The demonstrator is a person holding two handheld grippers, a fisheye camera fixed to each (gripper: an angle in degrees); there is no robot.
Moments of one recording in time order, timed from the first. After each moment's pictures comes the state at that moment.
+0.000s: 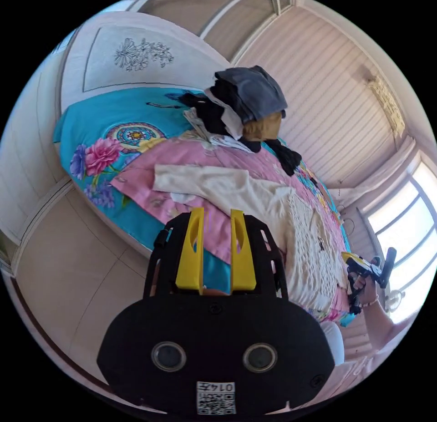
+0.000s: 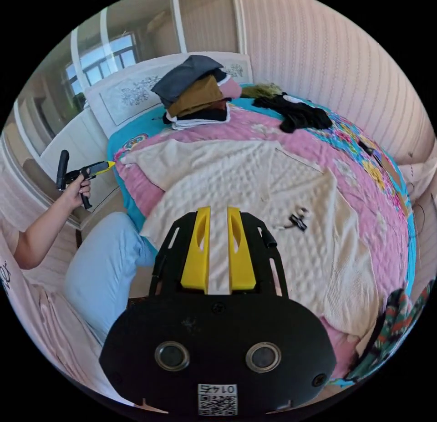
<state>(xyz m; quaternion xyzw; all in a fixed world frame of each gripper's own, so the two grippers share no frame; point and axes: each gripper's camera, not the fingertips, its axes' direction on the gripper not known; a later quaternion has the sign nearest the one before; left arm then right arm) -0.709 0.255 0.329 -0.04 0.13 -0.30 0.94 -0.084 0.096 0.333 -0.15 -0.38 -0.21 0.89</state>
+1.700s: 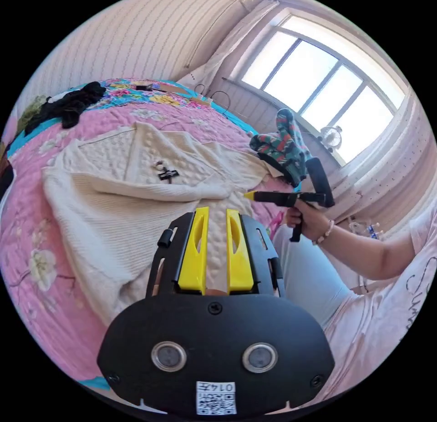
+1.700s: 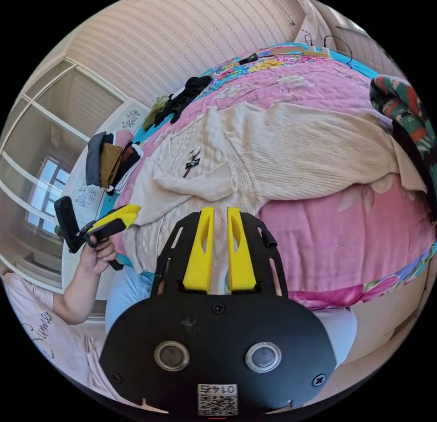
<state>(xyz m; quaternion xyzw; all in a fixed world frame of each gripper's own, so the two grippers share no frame) -0.258 0.133 0.298 -0.12 0.37 0.17 0.91 0.165 0.123 0.451 -0.22 -0.29 0.20 0.91</state>
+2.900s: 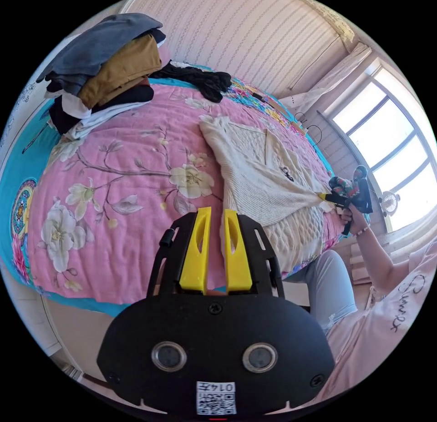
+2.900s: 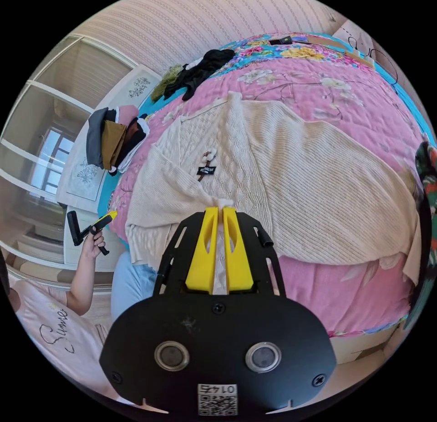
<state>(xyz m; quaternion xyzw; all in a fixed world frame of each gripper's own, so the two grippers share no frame) -0.440 0.142 0.416 -0.17 0.29 -0.01 0.94 0.168 -0.004 0.516 -0.29 -0.34 0.13 0.89</state>
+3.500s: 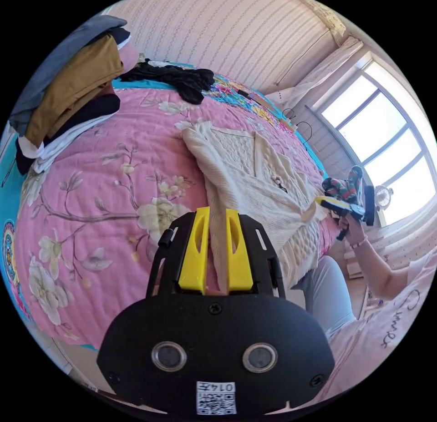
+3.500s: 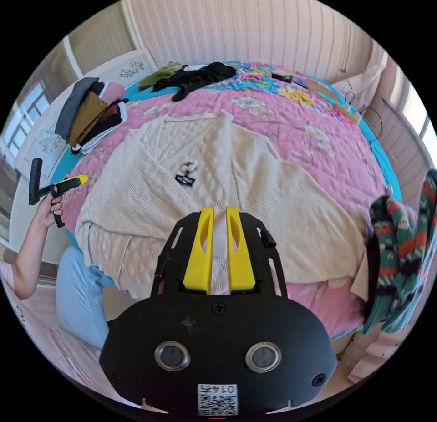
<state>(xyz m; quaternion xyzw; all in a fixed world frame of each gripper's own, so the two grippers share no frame) -0.417 0.137 0.476 -0.17 0.33 0.01 0.93 0.100 -0.072 0.523 -0.21 -0.23 -0.05 0.95</state>
